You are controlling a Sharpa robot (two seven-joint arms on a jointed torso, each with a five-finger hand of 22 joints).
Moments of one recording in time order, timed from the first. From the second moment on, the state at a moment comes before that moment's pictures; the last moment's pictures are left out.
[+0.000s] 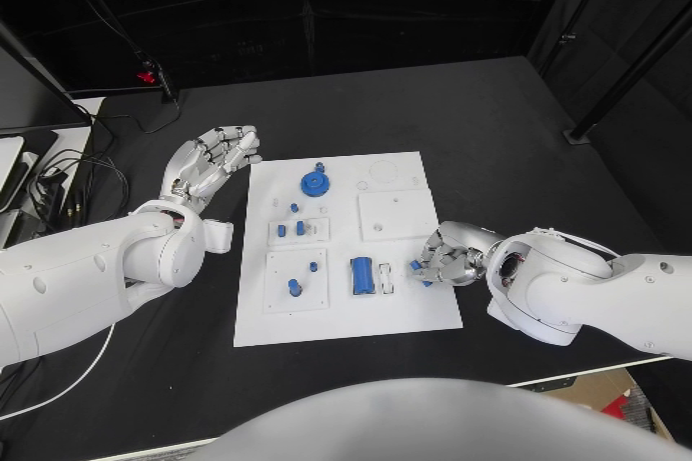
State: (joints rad) left arm 1.22 -0.72 -0.24 1.32 -0.05 -0.36 0.68; left_hand 1.23 0.00 -0.07 0.29 0.31 0.37 0.15 0.63 0.07 0.43 0.26 0.61 0.07 0.18 0.26 0.81 0.16 0.09 0.44 0.29 0.07 0.69; right arm 1.06 -1.17 -0.15 2.02 -1.29 -0.39 -0.59; right_hand 1.50 0.01 0.16 0.20 0.17 0.93 0.13 0.38 0.22 1.47 0.05 1.57 1.31 1.46 0.00 1.57 1.31 0.01 1.46 0.11 1.57 1.31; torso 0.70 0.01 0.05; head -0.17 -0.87
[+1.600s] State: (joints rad) left arm 1.22 -0.71 -0.24 1.31 -0.05 -0.36 0.68; left_hand 1.23 0.00 -0.07 0.29 0.31 0.37 0.15 0.63 0.07 0.43 0.26 0.61 0.07 0.18 0.26 0.81 0.16 0.09 0.44 0.29 0.07 0.69; right arm 1.07 -1.12 -0.16 2.03 -0.90 -0.53 -0.50; right_hand 1.38 -0.02 0.12 0.25 0.23 1.06 0.11 0.25 0.14 1.47 0.05 1.57 1.31 1.46 0.00 1.57 1.31 0.01 1.46 0.11 1.57 1.31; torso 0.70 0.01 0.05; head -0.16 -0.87
